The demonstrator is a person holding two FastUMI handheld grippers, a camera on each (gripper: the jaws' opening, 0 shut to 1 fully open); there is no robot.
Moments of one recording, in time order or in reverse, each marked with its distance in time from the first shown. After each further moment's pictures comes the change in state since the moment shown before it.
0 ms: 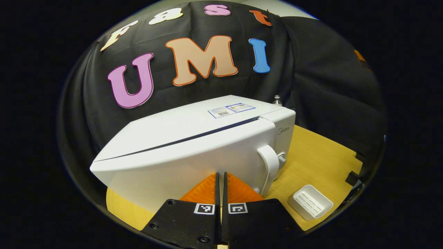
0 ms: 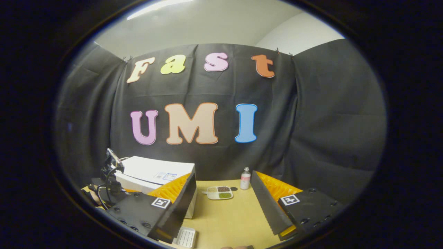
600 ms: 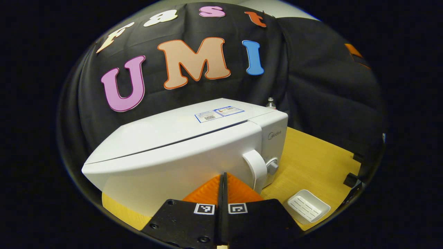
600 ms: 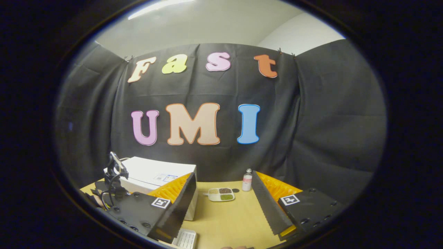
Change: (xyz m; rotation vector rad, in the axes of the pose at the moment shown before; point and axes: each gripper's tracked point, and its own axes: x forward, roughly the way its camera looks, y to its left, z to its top) left arm 0.020 -0.014 0.013 0.052 -0.041 -0.053; right arm 0.015 0.006 0.001 -0.001 0.001 0.016
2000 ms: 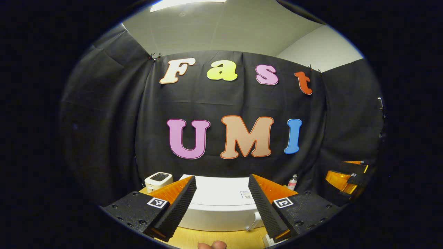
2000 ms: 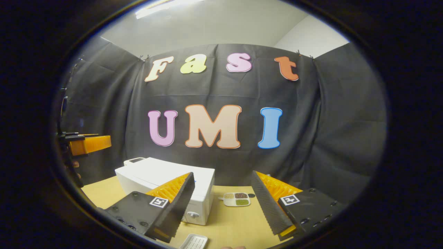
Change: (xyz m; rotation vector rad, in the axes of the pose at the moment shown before) left arm -0.226 0.072 0.188 -0.239 -0.451 0.394; right arm 0.024 0.064 0.007 -0.035 -0.020 0.149
